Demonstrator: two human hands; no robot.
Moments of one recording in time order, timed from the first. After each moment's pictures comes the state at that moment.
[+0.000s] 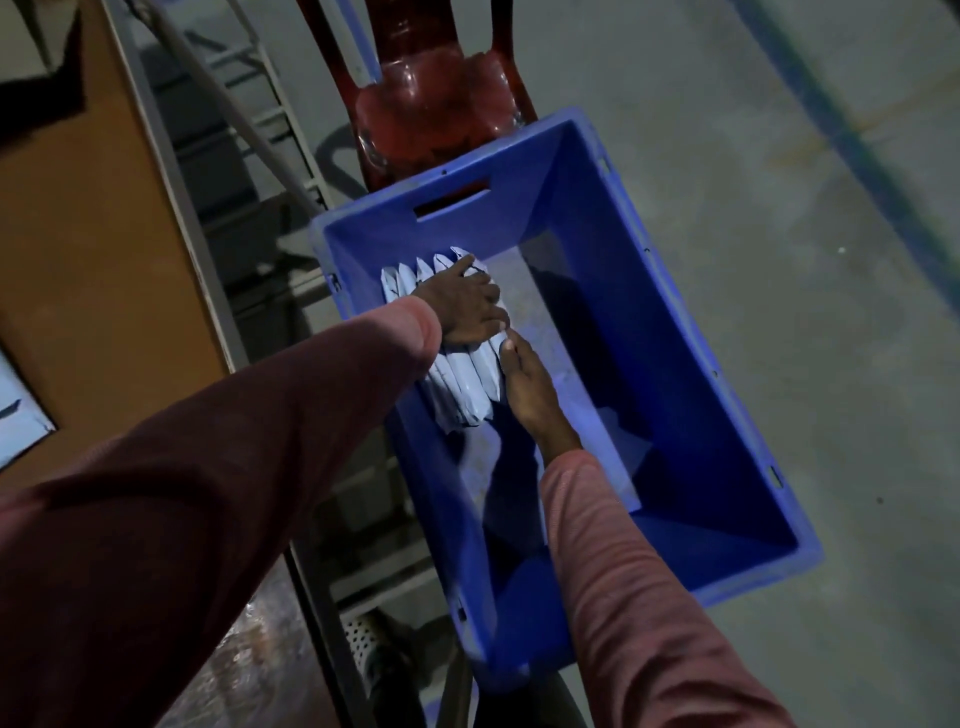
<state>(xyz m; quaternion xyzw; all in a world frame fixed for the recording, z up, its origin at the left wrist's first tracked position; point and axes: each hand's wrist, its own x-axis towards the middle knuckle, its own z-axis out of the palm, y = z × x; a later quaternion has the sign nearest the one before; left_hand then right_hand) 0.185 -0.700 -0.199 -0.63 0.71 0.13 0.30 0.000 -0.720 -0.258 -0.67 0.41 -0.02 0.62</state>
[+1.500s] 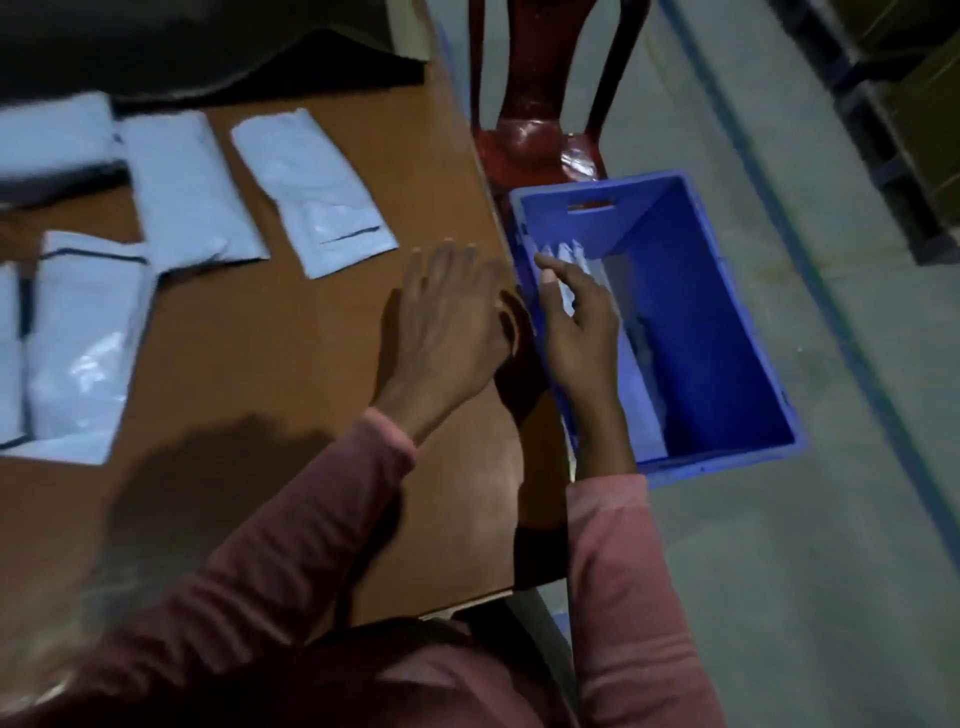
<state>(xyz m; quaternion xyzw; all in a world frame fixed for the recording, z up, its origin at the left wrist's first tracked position) 0.043 -0.361 0.042 -0.91 0.36 -0.05 -0.17 -0.026 -0.496 0.012 -0.80 0.27 -0.24 0.48</state>
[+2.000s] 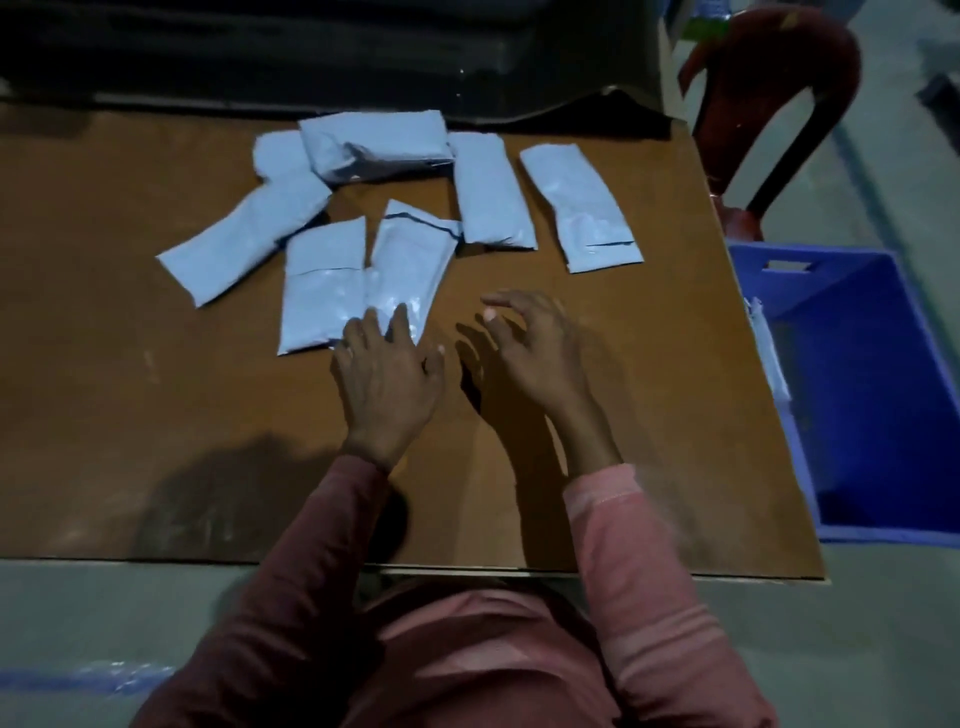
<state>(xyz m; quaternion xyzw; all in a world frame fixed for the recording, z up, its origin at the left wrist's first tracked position) 0.056 -0.040 -0.008 -0.99 0.04 -0.03 -0.12 0.040 -0.220 0.017 -0.91 0.04 -0.12 0.40</state>
